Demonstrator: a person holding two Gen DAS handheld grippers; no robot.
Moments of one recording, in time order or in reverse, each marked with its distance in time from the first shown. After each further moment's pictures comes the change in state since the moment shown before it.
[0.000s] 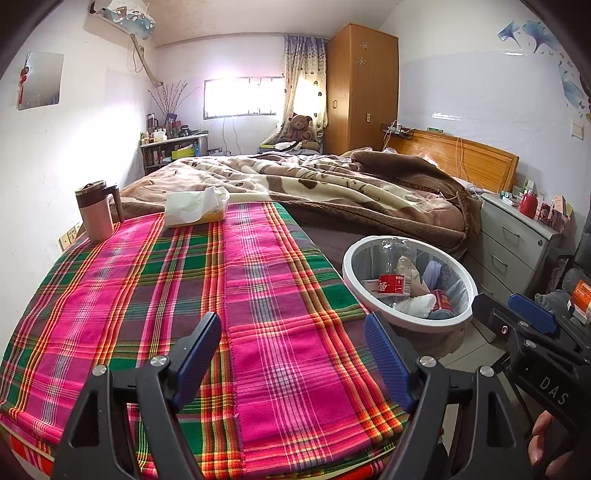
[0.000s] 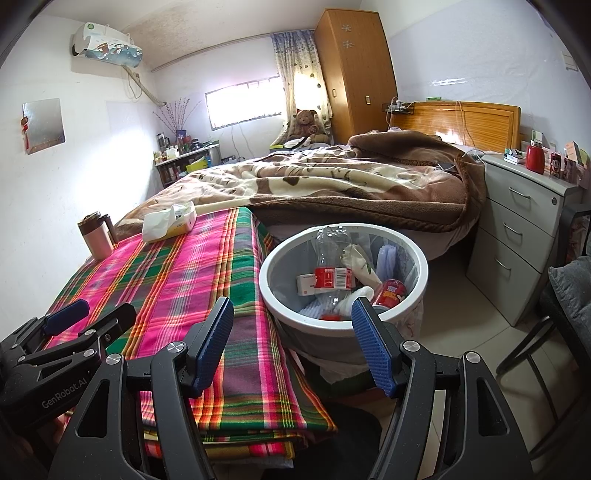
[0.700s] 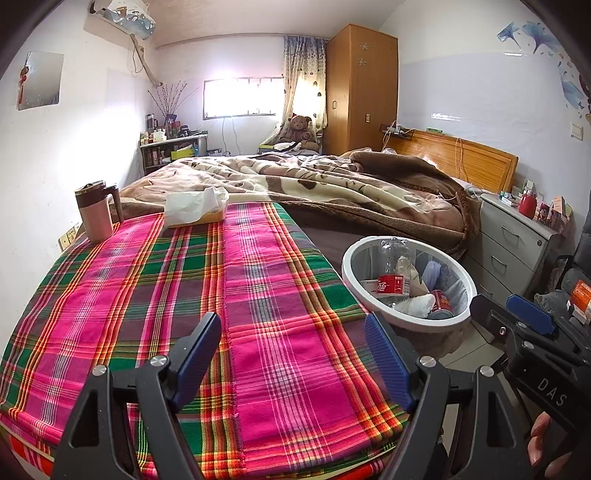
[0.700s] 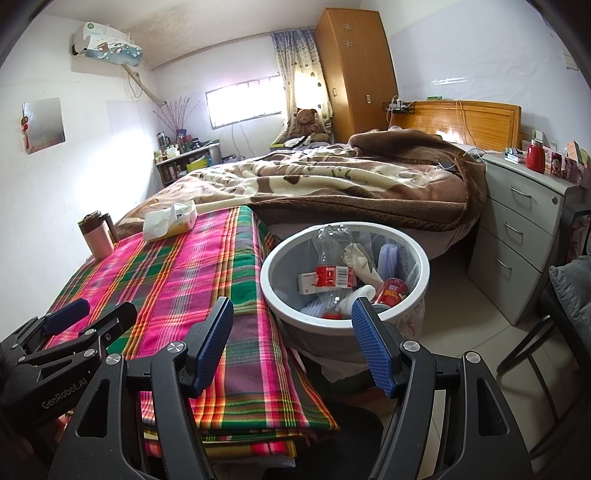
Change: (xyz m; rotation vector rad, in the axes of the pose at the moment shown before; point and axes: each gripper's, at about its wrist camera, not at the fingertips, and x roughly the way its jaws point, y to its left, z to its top) left arm -0.001 -0.003 0.001 -0.001 -0.004 -0.001; right arm -0.002 0.002 0.000 0.000 0.004 -0.001
